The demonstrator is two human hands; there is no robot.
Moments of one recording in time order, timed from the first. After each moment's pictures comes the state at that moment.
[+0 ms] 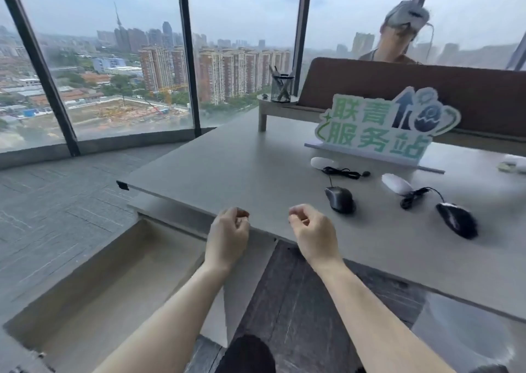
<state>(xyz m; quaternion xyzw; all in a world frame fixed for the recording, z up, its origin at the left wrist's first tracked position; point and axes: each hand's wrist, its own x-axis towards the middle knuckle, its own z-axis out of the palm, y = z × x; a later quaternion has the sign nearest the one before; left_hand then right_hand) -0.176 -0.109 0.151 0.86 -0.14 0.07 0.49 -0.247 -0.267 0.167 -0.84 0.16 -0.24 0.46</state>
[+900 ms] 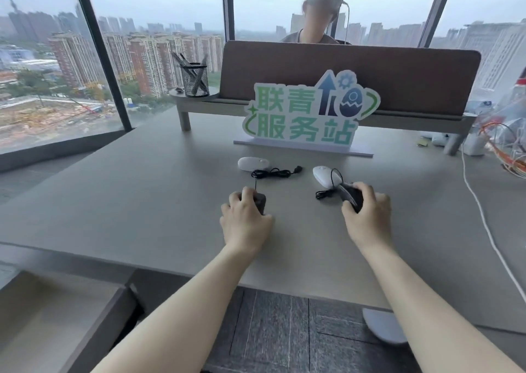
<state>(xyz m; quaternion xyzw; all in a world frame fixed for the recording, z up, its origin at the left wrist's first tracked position) -0.160 -0.332 0.165 0.90 -0.20 0.01 0.39 -0.286 -0.519 0.160 -0.82 0.36 -0.38 0.25</state>
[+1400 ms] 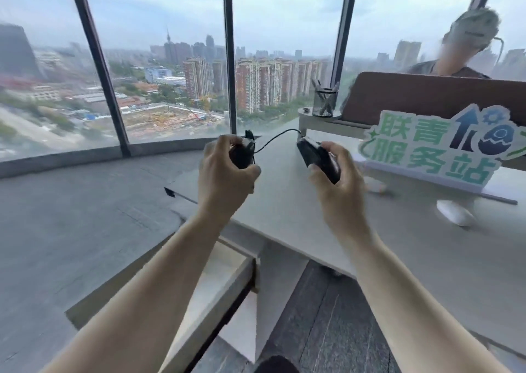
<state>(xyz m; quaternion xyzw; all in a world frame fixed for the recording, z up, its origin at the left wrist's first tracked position) -0.147 -0.054 0.294 0.83 -0.09 0.23 0.50 -0.205 -0.222 0.276 -0.78 0.03 -0.38 0.50</state>
